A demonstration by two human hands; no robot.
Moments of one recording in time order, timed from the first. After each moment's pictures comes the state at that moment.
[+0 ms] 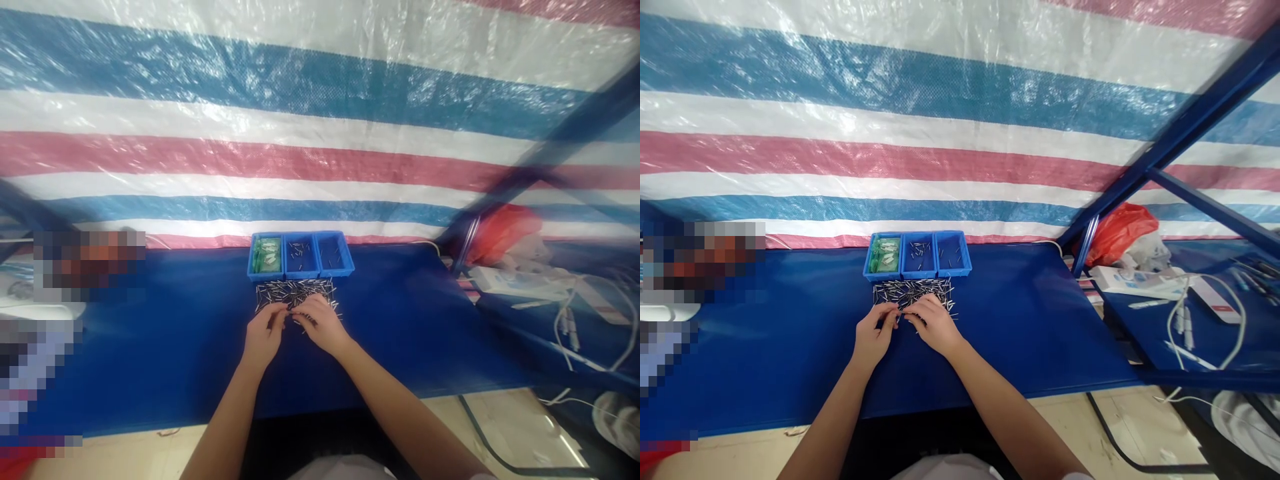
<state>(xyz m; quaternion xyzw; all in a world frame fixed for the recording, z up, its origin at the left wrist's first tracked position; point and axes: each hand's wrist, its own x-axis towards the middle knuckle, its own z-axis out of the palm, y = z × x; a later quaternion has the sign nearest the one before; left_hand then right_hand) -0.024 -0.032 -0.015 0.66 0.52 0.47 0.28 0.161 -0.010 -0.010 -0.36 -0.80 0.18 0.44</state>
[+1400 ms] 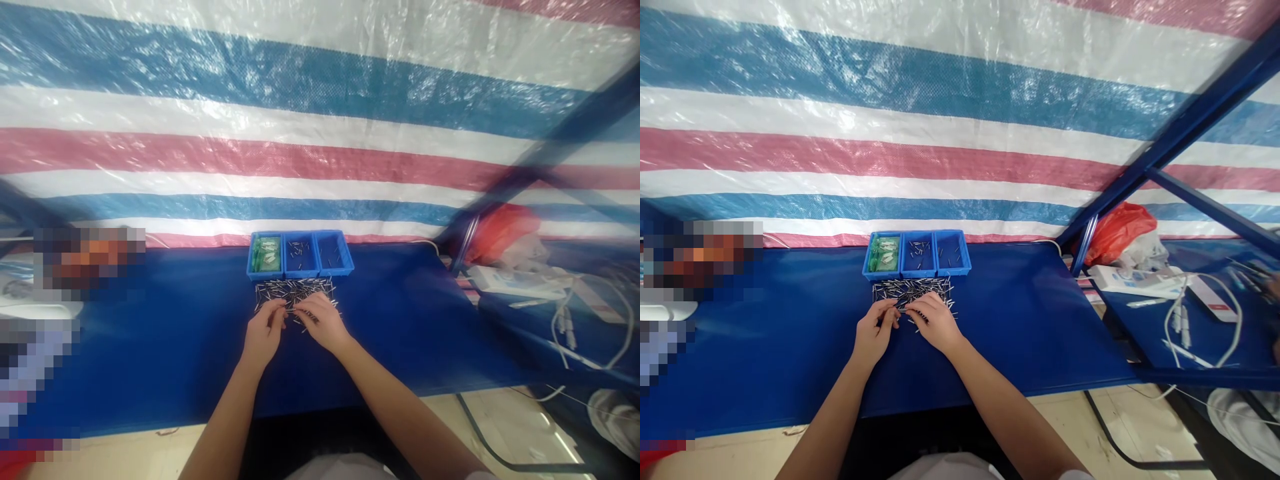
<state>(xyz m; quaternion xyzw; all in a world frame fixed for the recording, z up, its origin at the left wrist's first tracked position) -0.024 -0.030 -0.017 0.65 0.51 0.47 0.30 0.161 -0.009 -0.007 -0.36 -0.79 0.15 0.48</state>
